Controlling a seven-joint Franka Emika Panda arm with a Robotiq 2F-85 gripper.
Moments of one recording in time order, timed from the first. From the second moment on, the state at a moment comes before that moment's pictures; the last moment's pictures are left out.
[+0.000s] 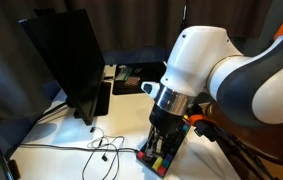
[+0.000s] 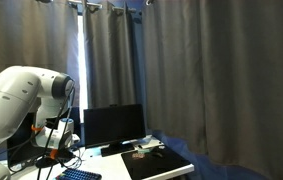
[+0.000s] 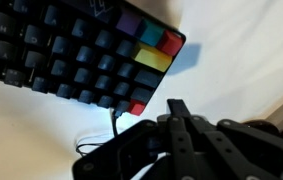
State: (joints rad) arm 0.58 0.58 0.44 -2.11 0.01 2.97 -0.04
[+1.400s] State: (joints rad) arm 0.70 0.63 0.30 -2.05 -0.08 2.99 -0.05
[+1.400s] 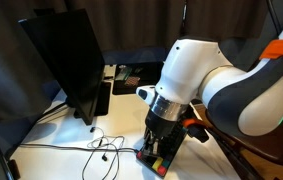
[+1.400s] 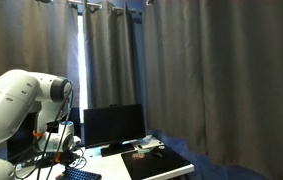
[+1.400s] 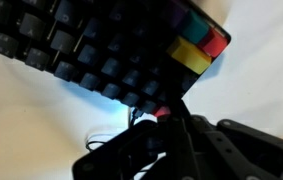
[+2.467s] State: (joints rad) arm 0.73 0.63 0.26 -2.05 -0.10 2.99 -0.05
